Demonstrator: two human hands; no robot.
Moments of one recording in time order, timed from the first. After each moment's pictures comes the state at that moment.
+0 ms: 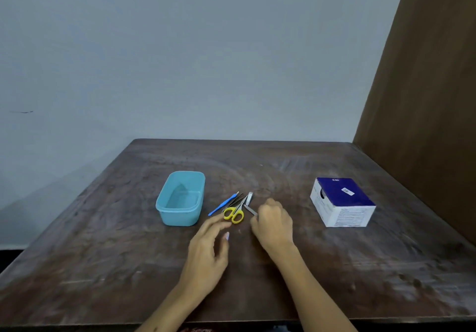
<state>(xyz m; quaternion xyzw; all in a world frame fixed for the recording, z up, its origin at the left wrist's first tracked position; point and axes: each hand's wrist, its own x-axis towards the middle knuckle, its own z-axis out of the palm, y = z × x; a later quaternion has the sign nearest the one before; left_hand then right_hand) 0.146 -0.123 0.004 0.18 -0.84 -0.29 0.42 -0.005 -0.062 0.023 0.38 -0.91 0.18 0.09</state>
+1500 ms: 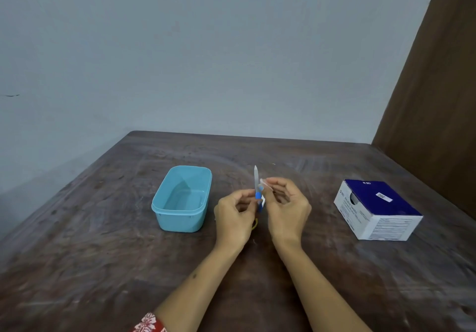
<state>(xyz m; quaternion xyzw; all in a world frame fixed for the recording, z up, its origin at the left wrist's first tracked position) 0.052 -0.163 0.006 0.27 -0.69 -0.52 0.42 -0.016 -0.105 0.014 0.26 -0.63 0.73 0.10</state>
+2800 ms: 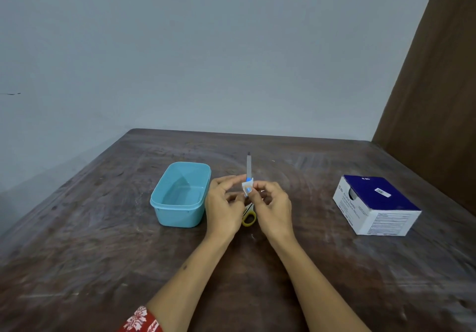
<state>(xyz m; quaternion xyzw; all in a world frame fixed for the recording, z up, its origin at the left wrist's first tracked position) 0.062 -0.172 0.017 0.26 -0.70 -0.49 0.46 -0.010 -0.106 0.009 0.34 -0.70 0.63 -0.02</state>
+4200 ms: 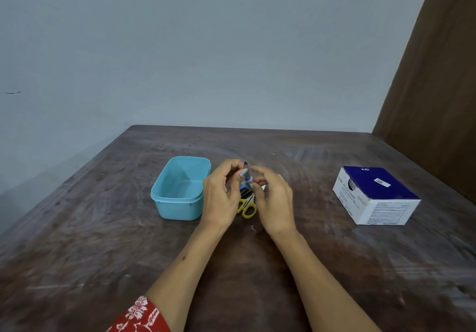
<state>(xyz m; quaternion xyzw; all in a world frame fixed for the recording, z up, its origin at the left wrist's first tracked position) 0.070 -0.180 0.025 0.15 -0.76 -0.33 0.53 -0.010 -0.098 0.013 0.43 -0.74 0.50 0.10</state>
